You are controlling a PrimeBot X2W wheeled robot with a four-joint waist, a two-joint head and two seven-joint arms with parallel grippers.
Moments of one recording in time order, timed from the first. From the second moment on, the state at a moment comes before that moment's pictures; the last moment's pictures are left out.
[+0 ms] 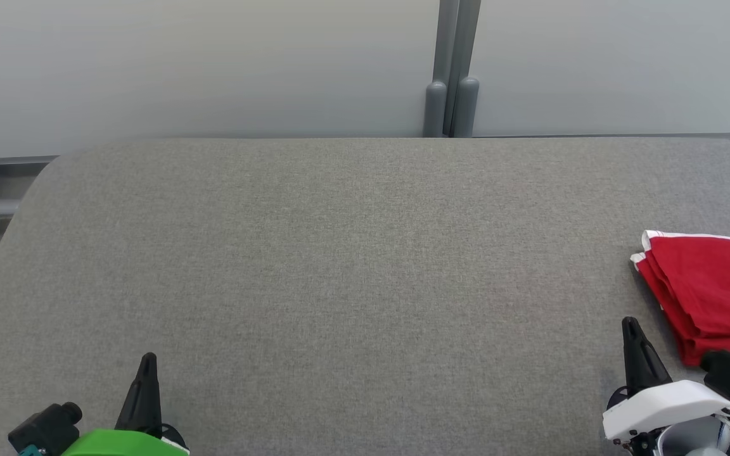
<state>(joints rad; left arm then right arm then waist) 0.04 0.13 -0.05 0.28 -0.73 -0.13 -0.15 0.01 -0.03 -0.10 0.25 0.43 0.13 -0.14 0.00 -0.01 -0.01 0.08</state>
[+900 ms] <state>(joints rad) -0.01 0.11 0.00 0.27 -1.06 -0.13 -0.06 -0.03 -0.04 -0.11 0.24 0.86 0.13 -0.05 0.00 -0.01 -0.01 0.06</state>
